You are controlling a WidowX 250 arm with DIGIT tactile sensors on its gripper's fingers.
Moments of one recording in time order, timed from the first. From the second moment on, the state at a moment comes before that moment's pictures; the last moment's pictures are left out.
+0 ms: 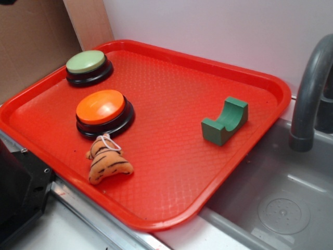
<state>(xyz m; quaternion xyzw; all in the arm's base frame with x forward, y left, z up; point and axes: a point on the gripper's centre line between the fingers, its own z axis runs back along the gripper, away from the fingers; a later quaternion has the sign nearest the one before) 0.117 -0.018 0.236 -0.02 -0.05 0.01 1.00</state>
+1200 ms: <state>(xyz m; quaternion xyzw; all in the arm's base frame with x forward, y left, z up) 0.166 0.029 0.094 -0.04 0.00 -0.07 1.00</state>
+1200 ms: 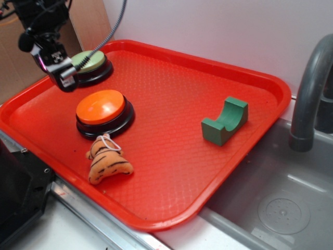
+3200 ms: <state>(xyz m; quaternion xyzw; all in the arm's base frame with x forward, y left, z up) 0.180 0.015 0.098 -0.02 0.00 -0.08 1.00</state>
